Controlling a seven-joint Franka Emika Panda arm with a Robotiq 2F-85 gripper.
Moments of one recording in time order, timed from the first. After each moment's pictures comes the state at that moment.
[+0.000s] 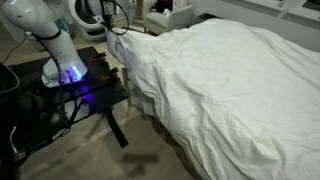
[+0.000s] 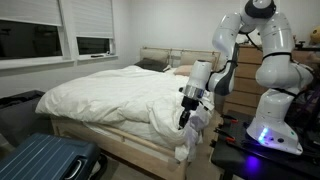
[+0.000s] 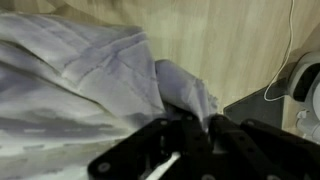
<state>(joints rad) -0.79 0.51 1.14 -2.65 -1.09 3.00 1.16</state>
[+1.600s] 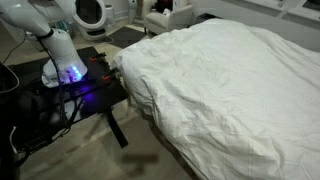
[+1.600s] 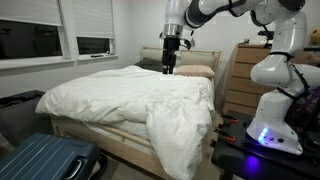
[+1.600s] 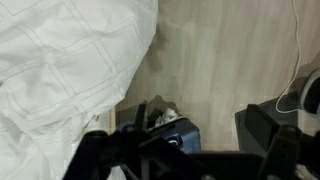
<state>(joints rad) -1.36 0.42 1.90 -2.12 -0.24 2.06 0.44</state>
